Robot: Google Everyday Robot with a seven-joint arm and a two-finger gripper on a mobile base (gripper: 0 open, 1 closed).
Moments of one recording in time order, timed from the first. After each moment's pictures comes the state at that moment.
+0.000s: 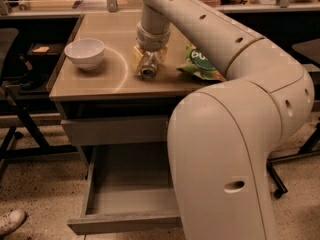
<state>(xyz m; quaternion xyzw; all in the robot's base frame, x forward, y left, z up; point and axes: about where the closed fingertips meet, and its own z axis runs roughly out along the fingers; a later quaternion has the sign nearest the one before) 0.745 0.024 0.822 -0.32 0.94 0.06 0.13</state>
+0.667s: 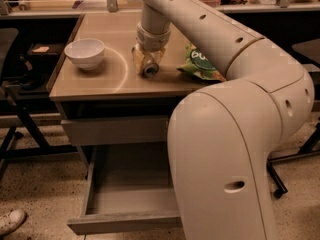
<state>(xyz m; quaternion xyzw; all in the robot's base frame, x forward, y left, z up) 0.745 0.024 0.822 -0.32 0.94 0.06 0.13</state>
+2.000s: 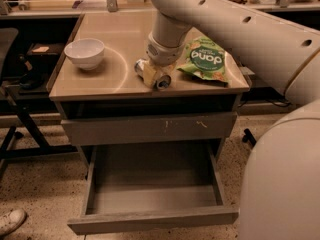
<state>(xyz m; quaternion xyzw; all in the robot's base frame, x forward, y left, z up) 0.654 0.000 0.832 -0.35 0.93 0.07 0.13</state>
